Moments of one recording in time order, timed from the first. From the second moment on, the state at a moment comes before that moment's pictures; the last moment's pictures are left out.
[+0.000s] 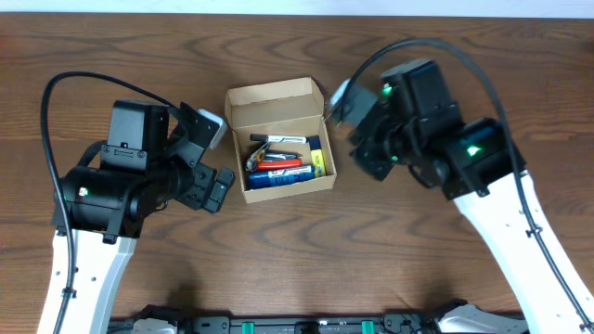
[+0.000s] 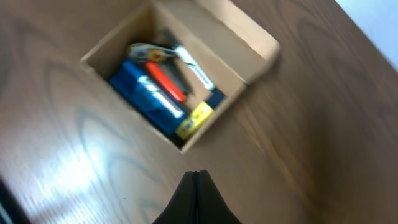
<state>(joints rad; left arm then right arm) -0.19 1.16 1.30 -1.17 0.23 0.25 0.45 1.41 1.55 -1.10 -0.17 -0.35</state>
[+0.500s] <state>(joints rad) -0.19 1.19 1.30 -0.99 0.23 0.23 0.30 1.62 1.49 -0.96 -0.34 -0.14</state>
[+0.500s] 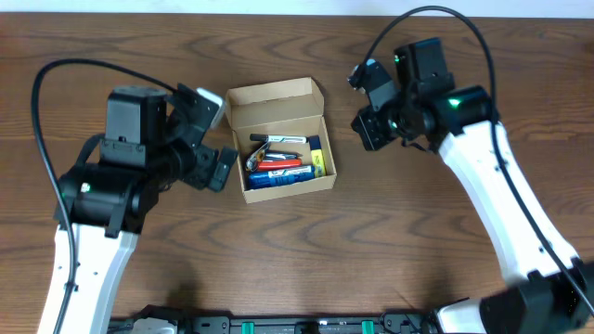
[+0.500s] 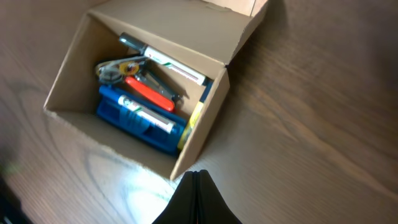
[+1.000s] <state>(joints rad) 0.16 1.63 1.30 -0.68 0.45 -0.11 0.20 1.88 1.49 -0.65 -0.35 0.10</state>
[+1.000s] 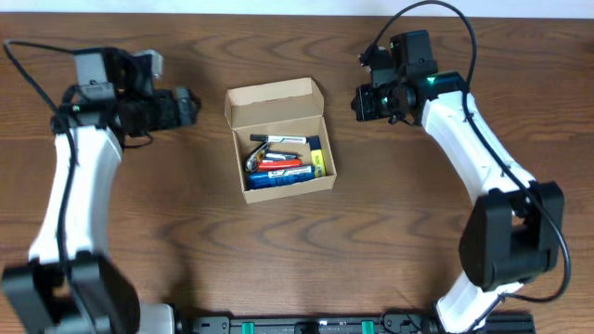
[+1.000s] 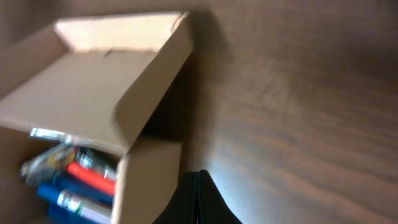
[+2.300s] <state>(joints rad) 0.00 2.11 1.41 -0.34 0.79 -0.48 0.20 2.22 1.48 -0.06 -0.69 0.49</state>
